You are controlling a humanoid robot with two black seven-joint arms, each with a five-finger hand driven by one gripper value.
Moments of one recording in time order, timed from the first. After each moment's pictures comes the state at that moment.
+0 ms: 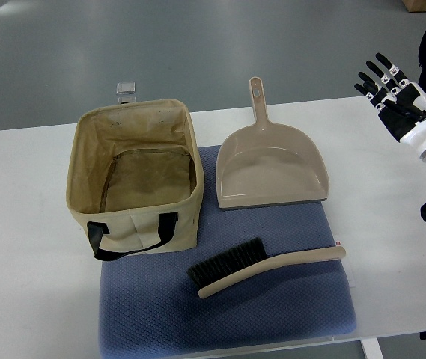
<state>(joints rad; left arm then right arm) 0.00 0.00 -0.15 -0.15 -0.06 -0.02 0.09 0.48 -0.27 1.42 0.81 -0.57 0.49 0.19</state>
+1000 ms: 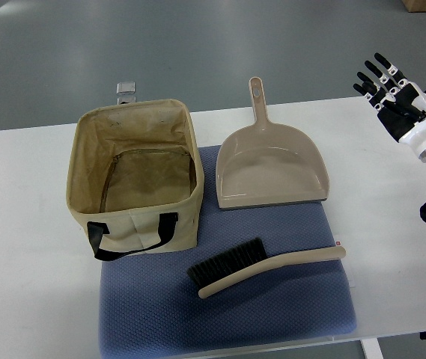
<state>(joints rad) 0.00 0.00 -0.15 -0.16 -0.06 -0.02 0.09 0.48 -0.27 1.42 0.81 -0.57 0.50 0.19</state>
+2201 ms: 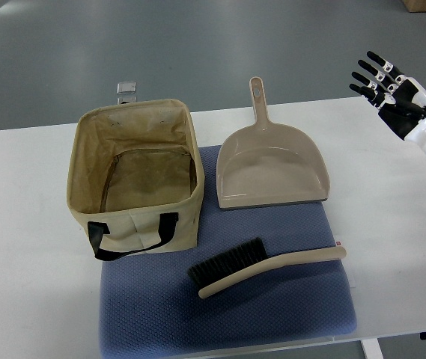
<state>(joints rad) 0.00 0.00 -0.15 -0.16 -0.06 -0.02 0.09 0.50 -0.38 1.29 0.83 -0.58 0.58 0.22</state>
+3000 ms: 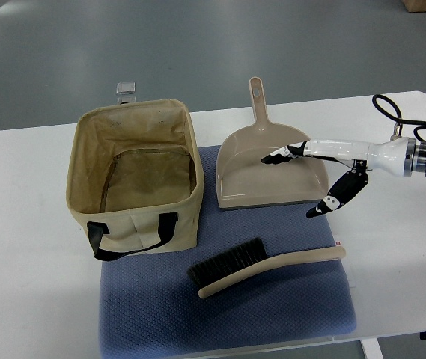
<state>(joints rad) 0.00 0.00 -0.15 -0.16 -0.06 -0.02 0.09 0.63 -0.76 0.72 1.48 -1.46 0.52 0.38</state>
